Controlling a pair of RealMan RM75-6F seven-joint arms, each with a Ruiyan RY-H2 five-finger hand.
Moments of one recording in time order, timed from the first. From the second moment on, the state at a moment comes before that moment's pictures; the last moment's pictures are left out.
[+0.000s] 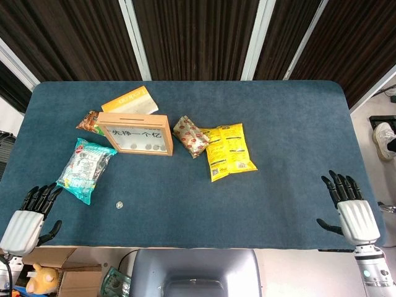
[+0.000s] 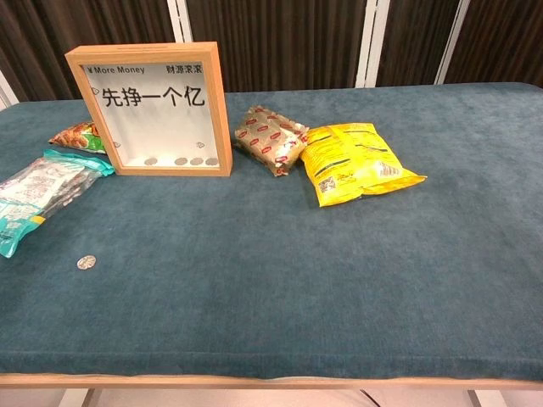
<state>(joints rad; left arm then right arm) -0.14 -1.15 0.02 -1.49 1.64 1.50 -0.03 0.10 -1.16 0.04 -1.59 -1.55 1.47 -0.11</state>
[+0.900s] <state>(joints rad) -0.26 -1.67 0.02 -1.05 1.75 1.43 -0.03 0.10 -1.13 0.03 -1.61 -1.55 1.46 -0.04</state>
